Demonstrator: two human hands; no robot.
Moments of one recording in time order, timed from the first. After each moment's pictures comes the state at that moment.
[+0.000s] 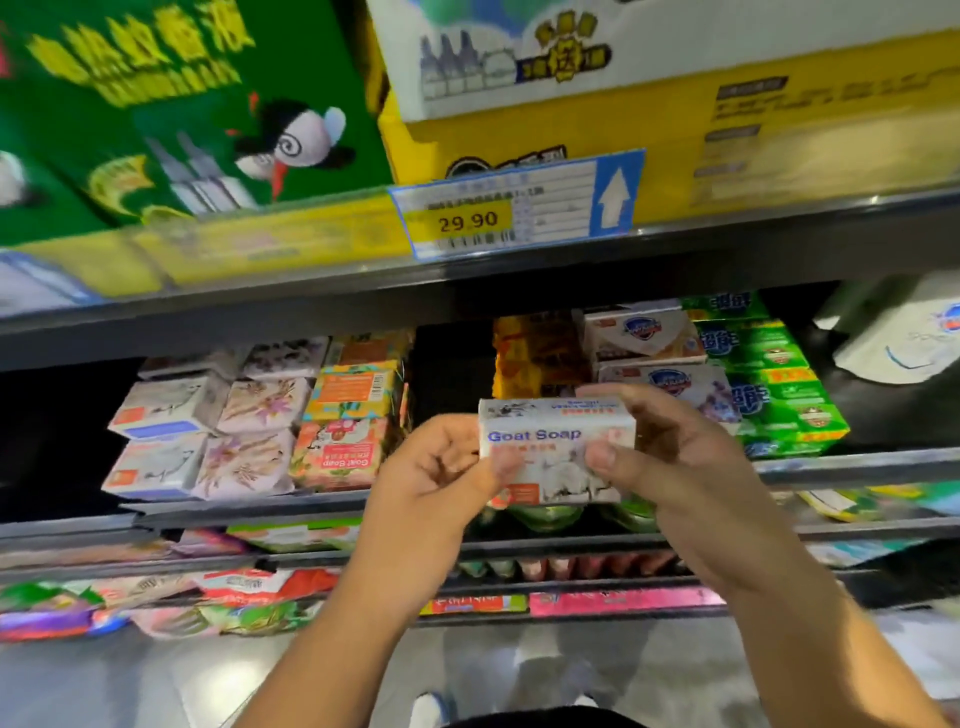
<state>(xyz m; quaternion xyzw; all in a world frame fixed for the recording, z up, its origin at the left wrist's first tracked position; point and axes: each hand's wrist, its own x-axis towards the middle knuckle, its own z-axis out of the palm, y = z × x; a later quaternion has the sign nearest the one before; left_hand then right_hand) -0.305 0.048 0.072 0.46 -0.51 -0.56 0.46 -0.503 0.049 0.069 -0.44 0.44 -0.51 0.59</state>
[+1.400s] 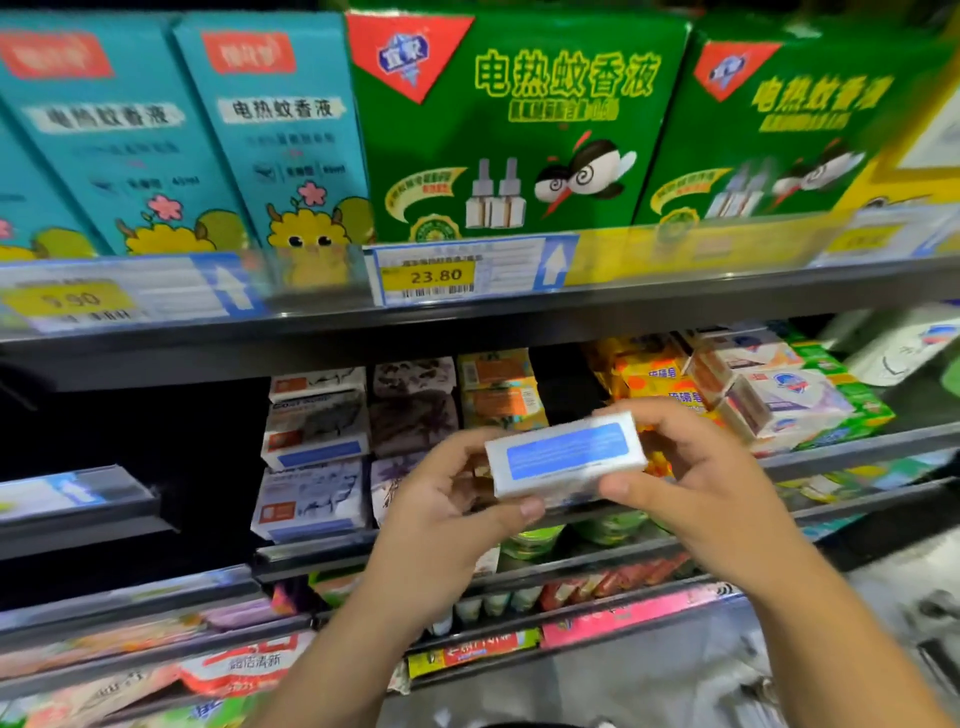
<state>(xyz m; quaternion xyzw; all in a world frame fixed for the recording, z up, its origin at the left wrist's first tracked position) -0.077 0.024 0.059 0.35 -0.55 -0.62 0.43 -0.293 0.060 0.091 -0.61 0.52 -0.48 0.37</state>
